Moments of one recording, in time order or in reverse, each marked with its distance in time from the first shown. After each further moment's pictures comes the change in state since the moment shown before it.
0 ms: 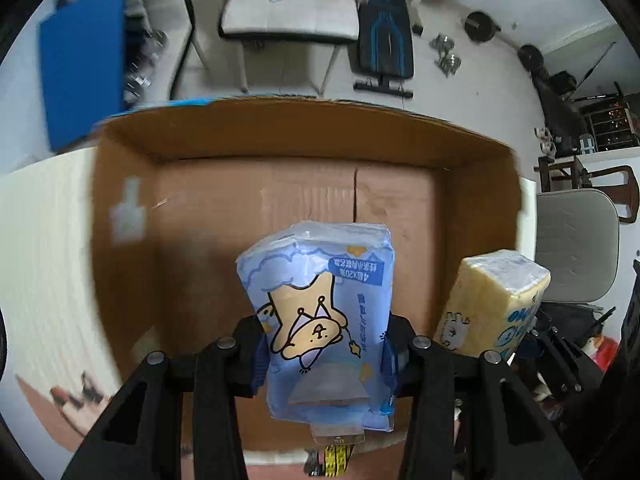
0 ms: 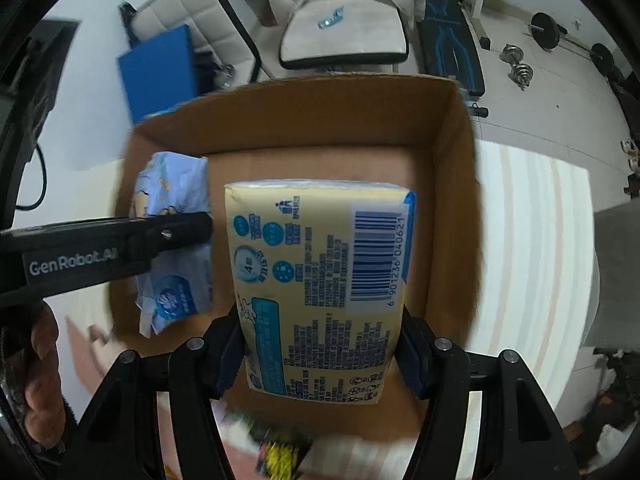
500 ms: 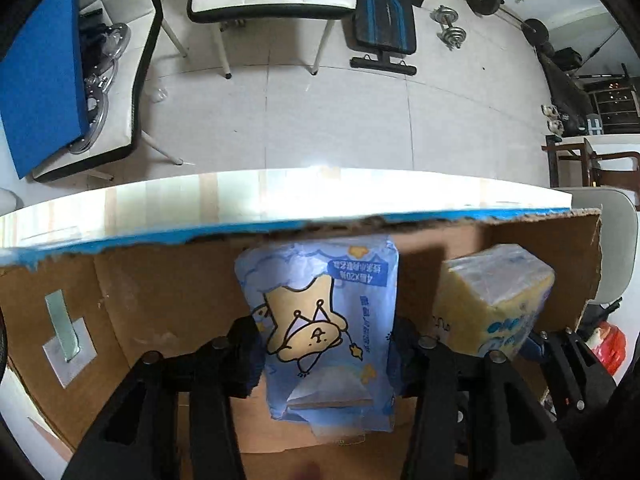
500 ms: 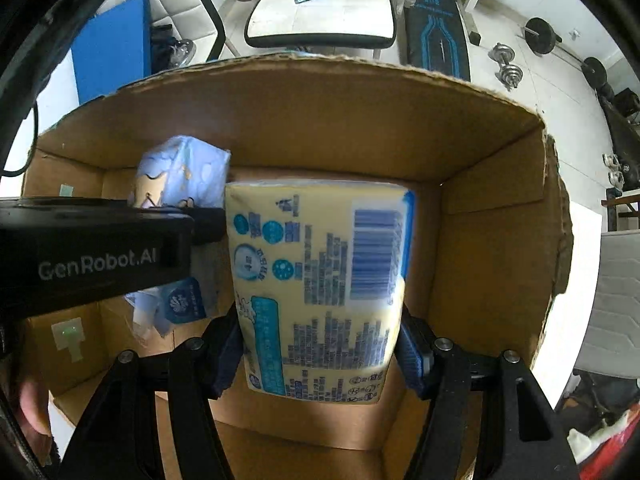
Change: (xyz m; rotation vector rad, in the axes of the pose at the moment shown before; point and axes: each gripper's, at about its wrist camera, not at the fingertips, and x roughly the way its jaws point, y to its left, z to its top) left arm 0.045 -0.029 0.057 0.045 0.078 0.025; right arm 0.038 0.017 0.091 -0.022 0.074 -0.138
